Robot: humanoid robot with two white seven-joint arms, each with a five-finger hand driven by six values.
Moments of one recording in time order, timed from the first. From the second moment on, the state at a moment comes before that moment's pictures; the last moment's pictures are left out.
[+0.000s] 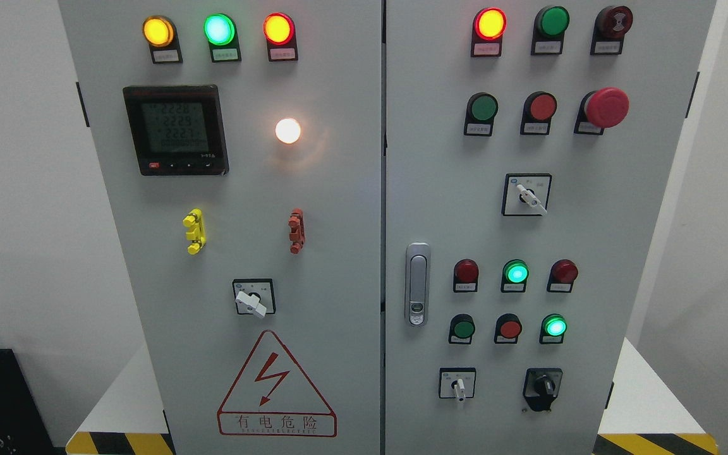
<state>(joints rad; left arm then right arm) 0.00 -0.10 0.00 0.00 0.00 -0.06 -0.01 0.10 0.04 -0.17 -2.01 1.29 0.04 0.25</state>
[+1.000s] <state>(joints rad) 0.00 -0.10 0.00 0.00 0.00 -0.06 -0.01 -0.08 0.04 -0.07 -1.89 1.45 0.16 0.24</state>
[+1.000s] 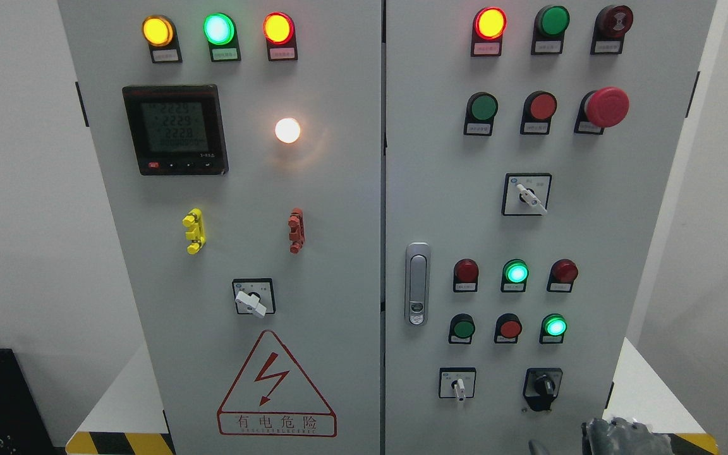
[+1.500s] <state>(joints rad) 0.00 -0.10 0.00 0.00 0.00 -0.06 -0.01 -0.16 0.02 -0.07 -1.79 1.45 0.18 0.22</state>
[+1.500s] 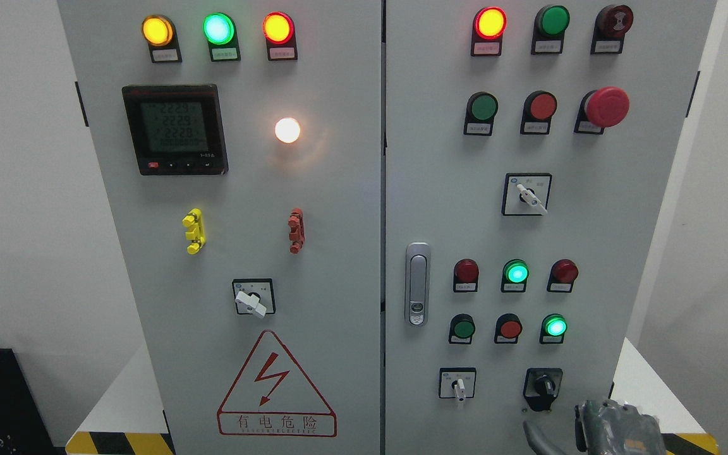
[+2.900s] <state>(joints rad) 0.00 -0.10 0.00 0.00 0.00 -0.06 -0.01 -0.25 0.00 -0.09 -1.64 1.40 0.21 0.19</state>
